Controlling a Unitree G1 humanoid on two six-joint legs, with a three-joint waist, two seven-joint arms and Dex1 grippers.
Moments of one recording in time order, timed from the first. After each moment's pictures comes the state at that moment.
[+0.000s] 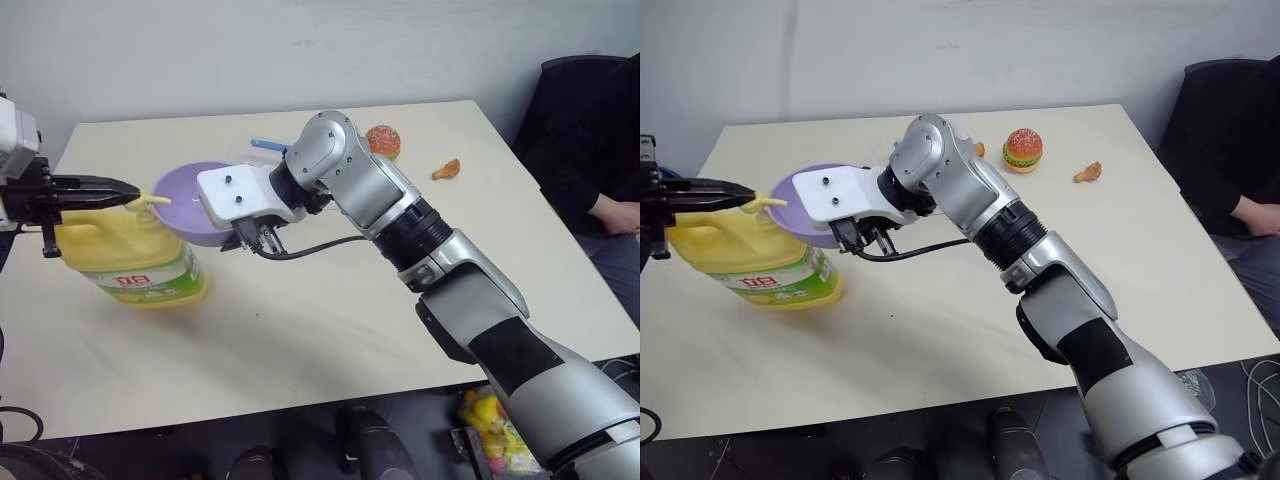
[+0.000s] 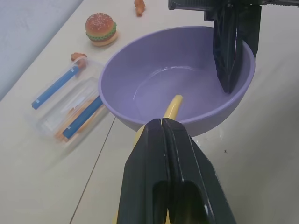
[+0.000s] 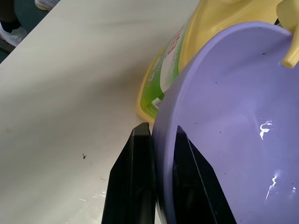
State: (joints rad) left arm -0.69 1.17 0.22 0.35 -0.43 0.26 -1.43; right arm -1.44 -0.08 0.50 0.59 -0.11 0.14 1.38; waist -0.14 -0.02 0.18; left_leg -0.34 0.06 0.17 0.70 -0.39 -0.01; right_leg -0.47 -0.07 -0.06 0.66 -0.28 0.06
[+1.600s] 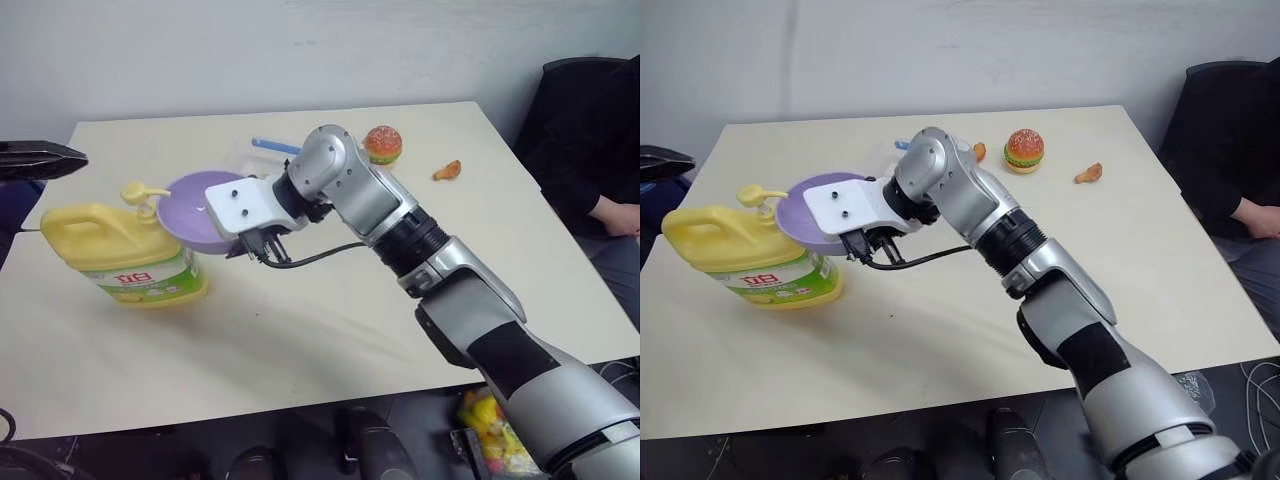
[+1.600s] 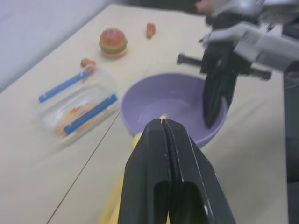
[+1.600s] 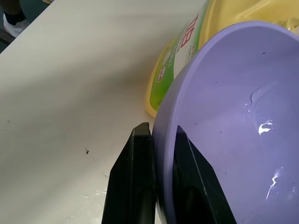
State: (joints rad) left arm -0.84 1.30 0.21 0.47 -0.48 0.49 -1.49; right arm -1.41 -0.07 0.50 0.64 -0.14 0.06 1.38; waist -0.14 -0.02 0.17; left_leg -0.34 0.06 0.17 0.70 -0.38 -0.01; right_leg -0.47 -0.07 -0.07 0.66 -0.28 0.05
